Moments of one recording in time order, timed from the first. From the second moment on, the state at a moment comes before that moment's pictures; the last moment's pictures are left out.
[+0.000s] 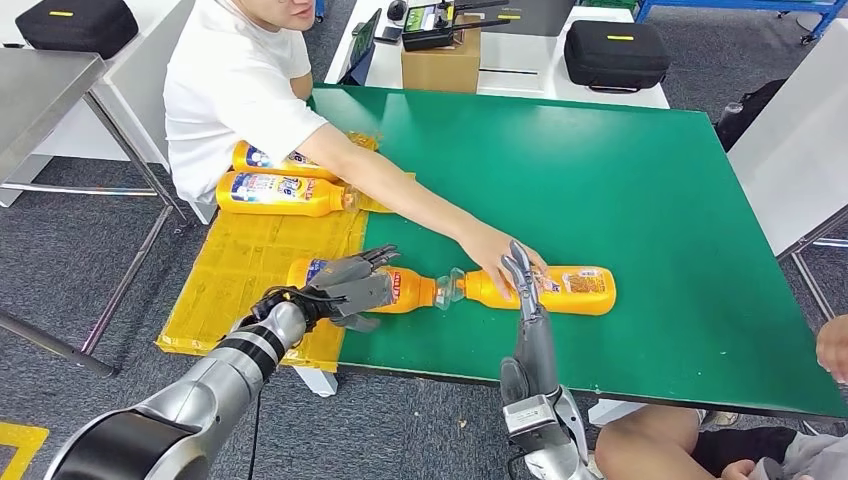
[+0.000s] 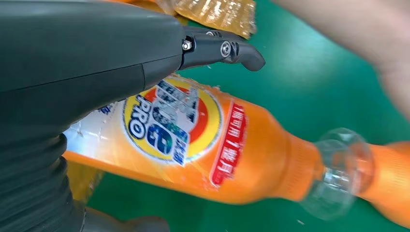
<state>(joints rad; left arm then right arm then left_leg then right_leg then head) -0.68 -0.14 -0.23 -0.43 -0.93 -0.13 -0.44 -0.09 0.01 0.59 -1.43 0.28 -0.40 -0.70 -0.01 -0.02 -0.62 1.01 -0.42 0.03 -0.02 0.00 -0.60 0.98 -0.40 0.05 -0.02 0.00</state>
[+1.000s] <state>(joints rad) -0.08 -0.28 -0.21 -1.58 0.14 0.34 -0.70 -0.05 -0.11 0.38 -1.29 0.74 -0.25 -0.46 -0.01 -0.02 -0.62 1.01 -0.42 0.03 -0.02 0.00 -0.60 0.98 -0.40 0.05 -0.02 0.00</state>
